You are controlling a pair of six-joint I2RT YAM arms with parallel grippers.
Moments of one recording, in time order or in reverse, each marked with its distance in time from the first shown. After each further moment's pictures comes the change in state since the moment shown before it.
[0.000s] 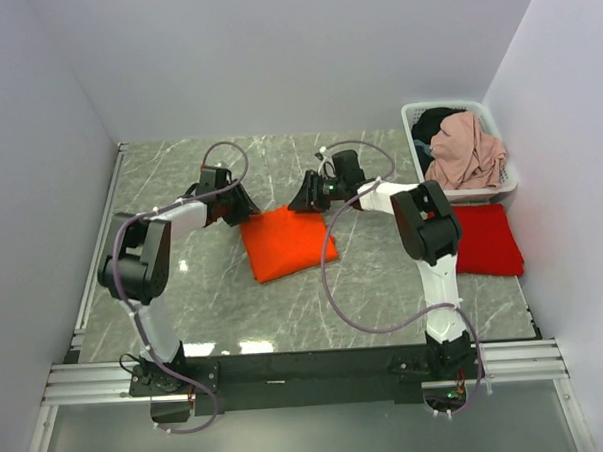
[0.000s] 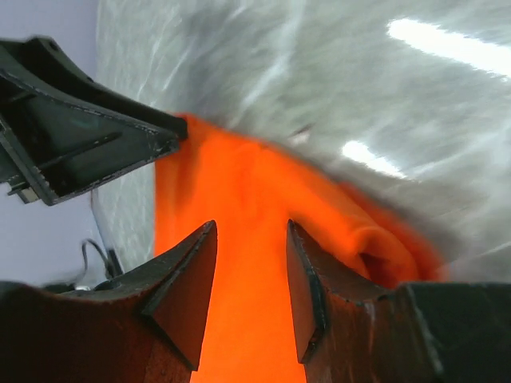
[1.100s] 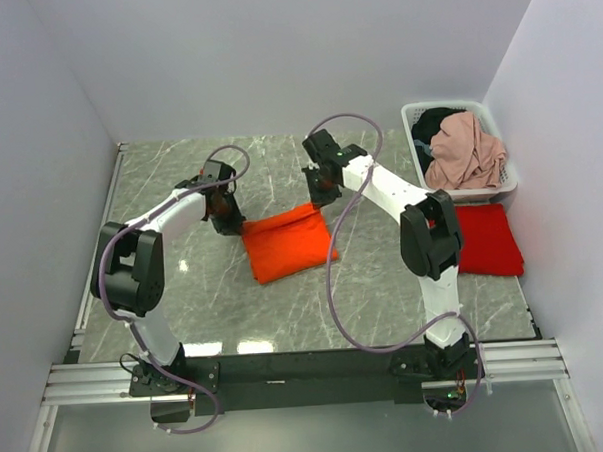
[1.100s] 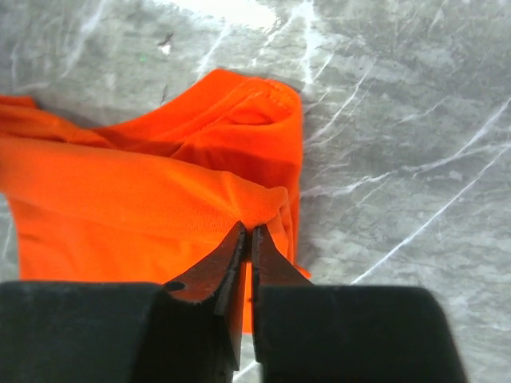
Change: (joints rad) left arm -0.024 -0.047 0.137 -0.507 -0.133 0.076; right arm 0.148 -0.094 0.391 -0.900 0.724 -0.275
